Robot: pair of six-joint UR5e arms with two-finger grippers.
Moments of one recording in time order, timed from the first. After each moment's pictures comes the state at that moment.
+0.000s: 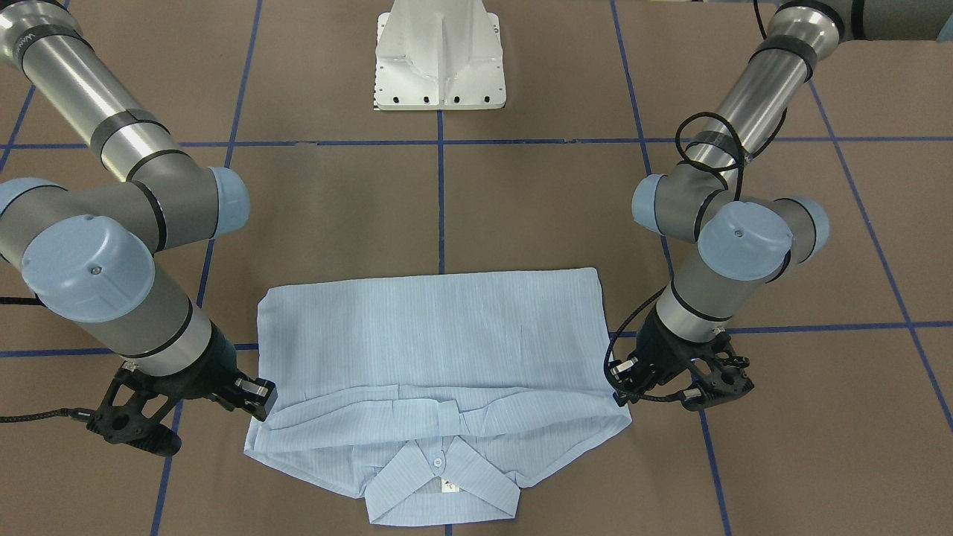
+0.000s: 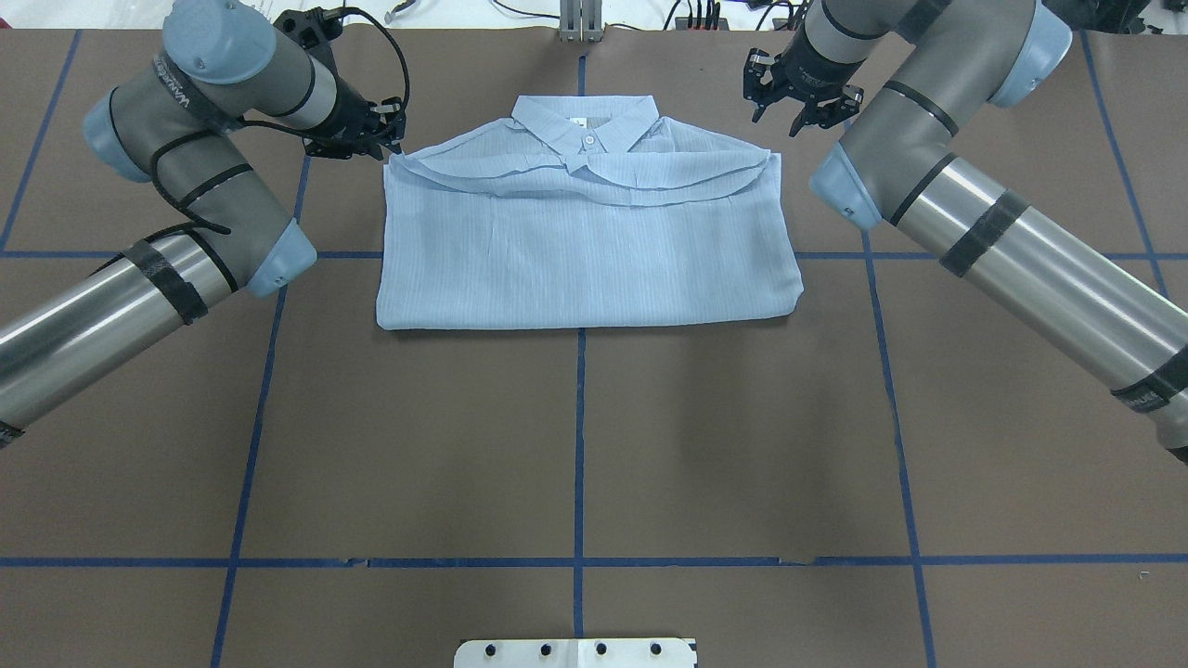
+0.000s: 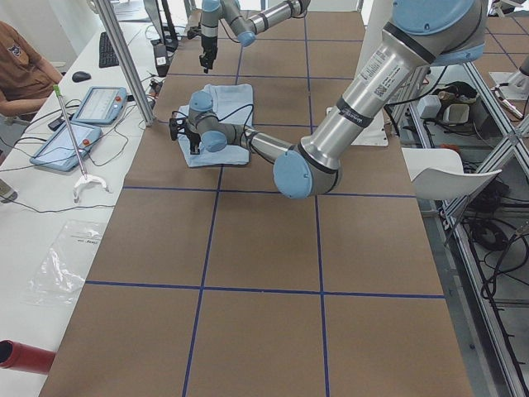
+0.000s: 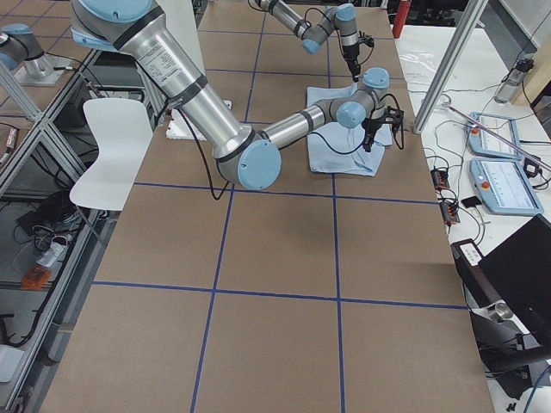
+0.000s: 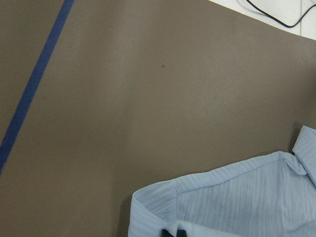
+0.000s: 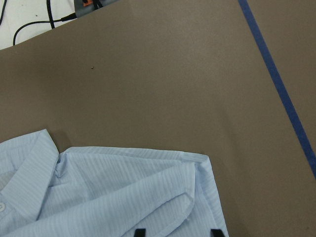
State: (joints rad) left arm -0.90 -2.28 -1.15 -2.24 -1.98 -1.30; right arm 0.96 -0.80 1.23 -1.28 2.09 1.23
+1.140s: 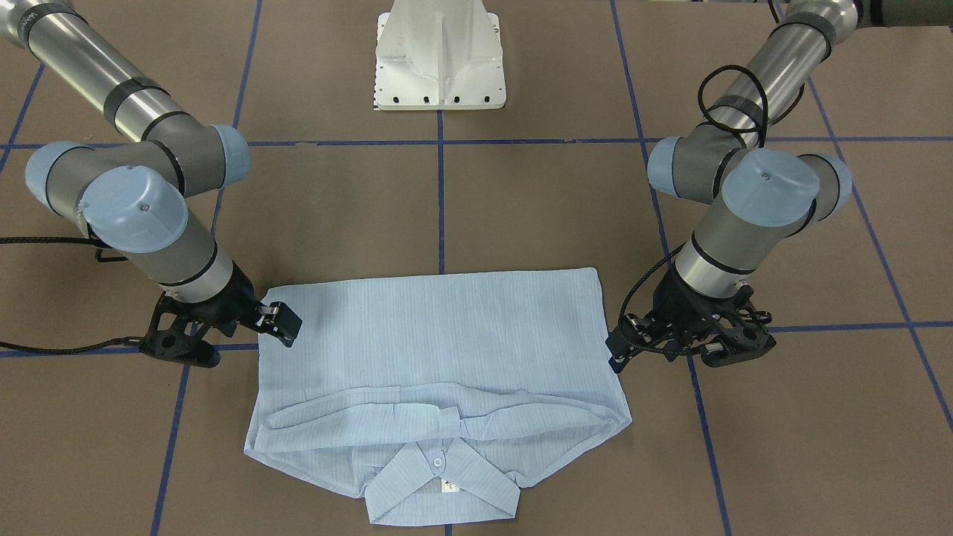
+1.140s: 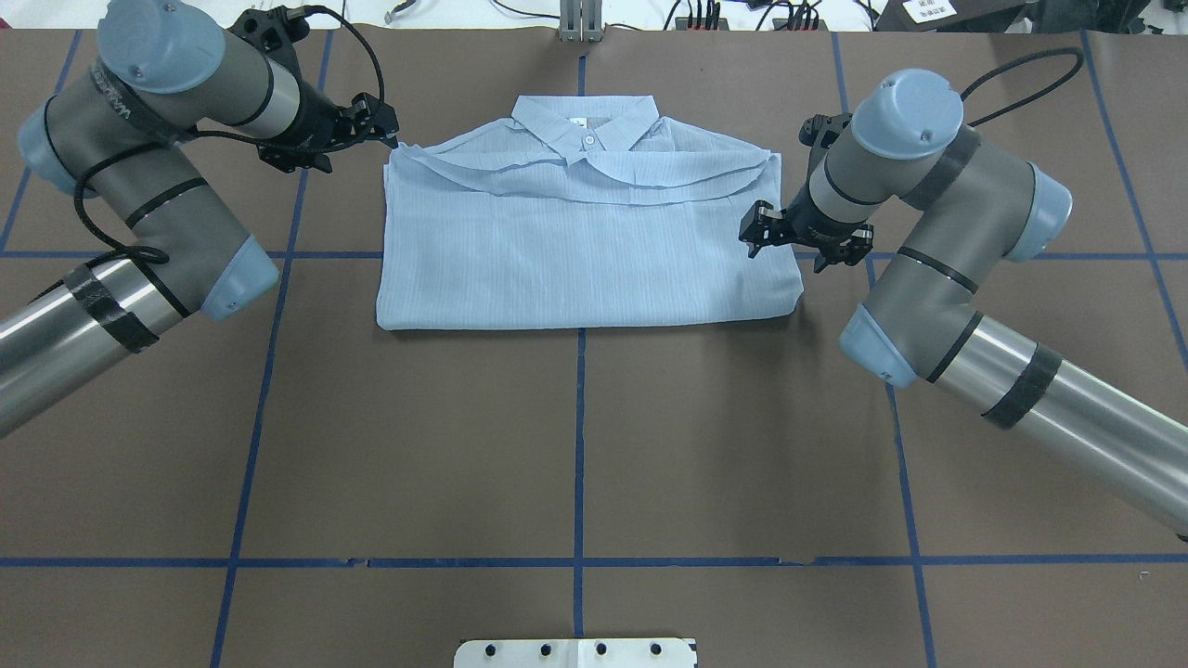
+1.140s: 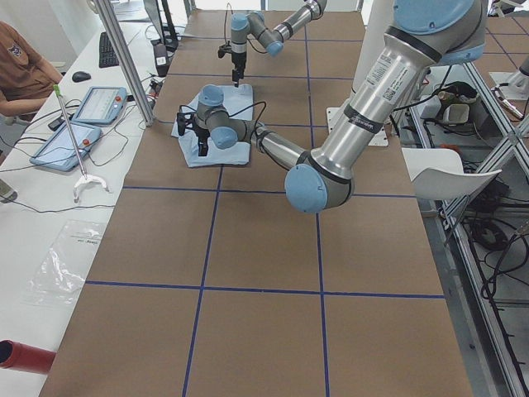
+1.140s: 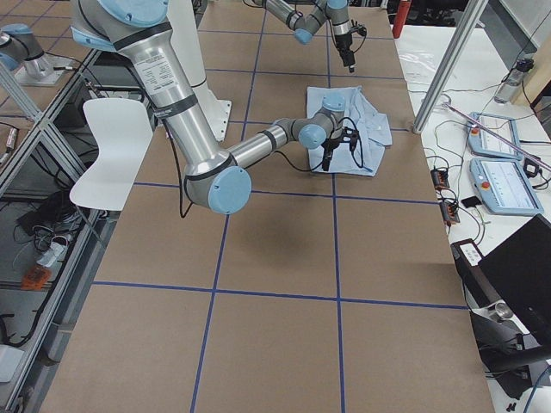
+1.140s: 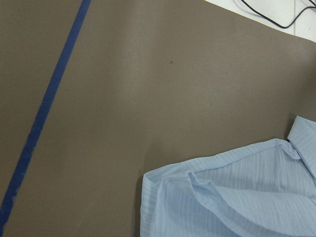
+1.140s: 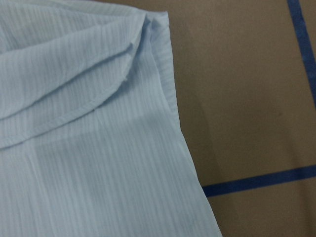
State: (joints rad) left arm -0.90 -2.17 -1.37 -2.16 -1.98 -1.30; right arm 0.79 -1.06 1.47 -1.28 2.07 1.21
